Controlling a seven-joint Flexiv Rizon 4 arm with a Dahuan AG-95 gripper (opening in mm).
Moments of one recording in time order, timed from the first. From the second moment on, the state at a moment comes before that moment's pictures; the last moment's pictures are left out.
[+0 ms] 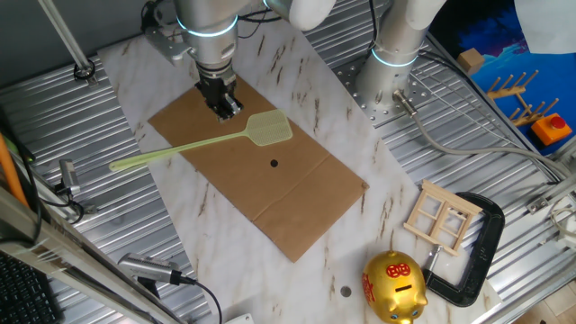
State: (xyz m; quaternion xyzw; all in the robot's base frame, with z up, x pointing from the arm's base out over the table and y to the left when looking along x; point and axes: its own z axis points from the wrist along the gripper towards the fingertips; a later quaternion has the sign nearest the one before) arm 0.500 -0.001 0.169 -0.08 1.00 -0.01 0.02
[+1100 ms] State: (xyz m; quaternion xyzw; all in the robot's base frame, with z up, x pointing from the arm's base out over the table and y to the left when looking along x) arm 0.501 0.000 0.169 0.08 1.00 0.04 0.01
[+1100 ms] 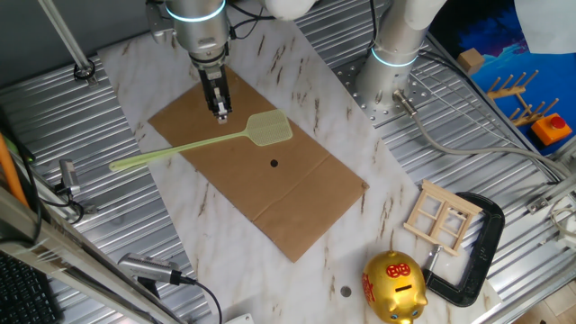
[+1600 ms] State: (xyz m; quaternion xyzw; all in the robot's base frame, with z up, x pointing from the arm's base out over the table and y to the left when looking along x) arm 0.501 0.000 0.169 0.08 1.00 0.05 0.00
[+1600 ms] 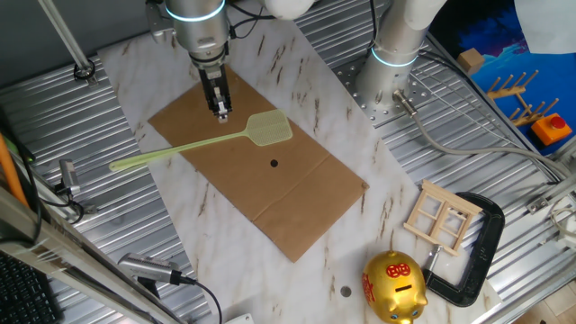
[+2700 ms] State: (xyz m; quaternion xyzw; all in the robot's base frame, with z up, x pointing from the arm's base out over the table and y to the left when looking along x) arm 0.500 -0.001 0.170 0.08 1.00 0.05 0.00
